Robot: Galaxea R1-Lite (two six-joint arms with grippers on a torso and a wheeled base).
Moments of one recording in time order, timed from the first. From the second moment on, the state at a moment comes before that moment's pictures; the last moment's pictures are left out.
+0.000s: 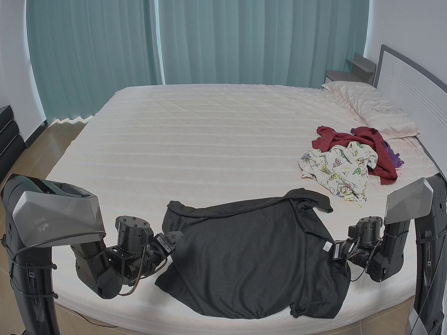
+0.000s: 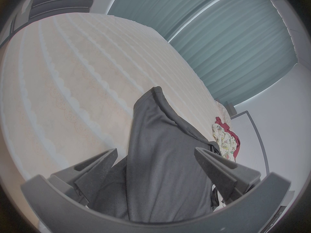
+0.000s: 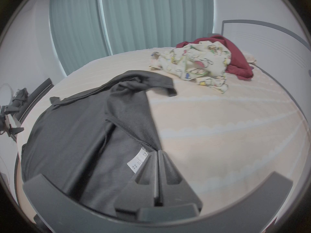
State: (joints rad) left arm -0.41 2.26 -0.49 -1.18 0.11 -1.00; right arm 0.12 2.50 -0.47 -1.40 -0.06 0.10
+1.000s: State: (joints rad) left arm -0.44 2.31 -0.44 -1.17 0.11 -0.94; right arm -0.12 2.46 -0.57 -1.33 -0.03 0.08
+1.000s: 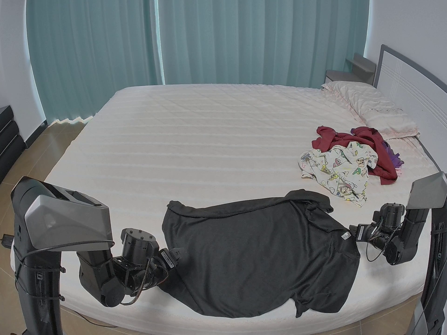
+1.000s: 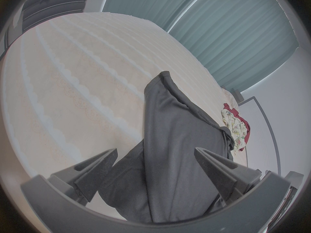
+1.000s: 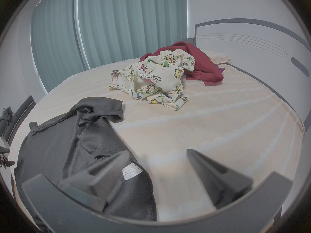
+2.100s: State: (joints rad) left arm -0.49 2.33 -0.36 -1.15 0.21 -0.83; right arm -0.05 2.39 -0.30 -1.44 0.05 0.21
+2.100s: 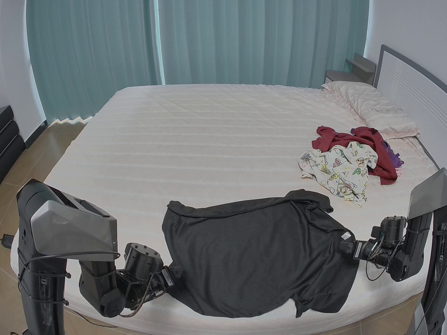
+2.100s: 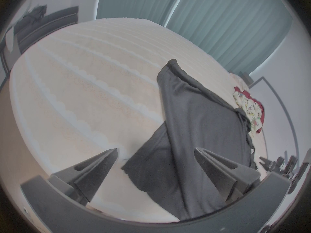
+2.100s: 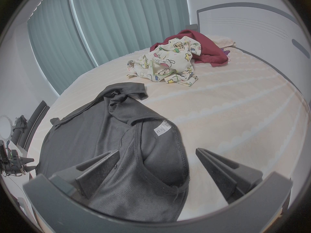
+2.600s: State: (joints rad) left arm -0.52 2.40 -0.36 -1.15 0.29 -0.72; right arm -0.04 2.37 -0.24 -1.45 0.06 0.22
